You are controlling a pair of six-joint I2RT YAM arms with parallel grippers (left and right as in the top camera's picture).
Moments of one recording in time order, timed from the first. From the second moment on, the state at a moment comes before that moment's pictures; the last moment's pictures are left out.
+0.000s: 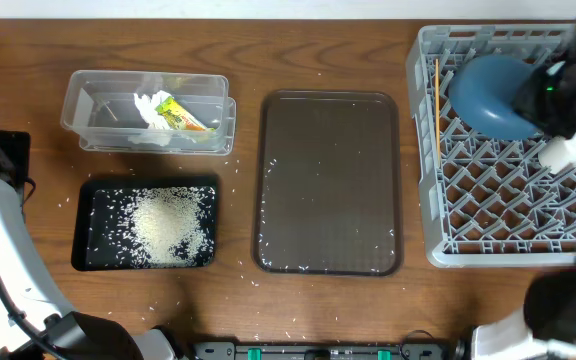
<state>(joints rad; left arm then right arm) 0.62 1.48 1.44 -1.02 -0.19 -0.93 -0.22 1.71 1.76 -1.17 -0.02 0.41</state>
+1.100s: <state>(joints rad) 0.62 1.48 1.44 -1.02 -0.19 -0.93 0.16 1.13 1.20 -1.25 0.07 0.51</state>
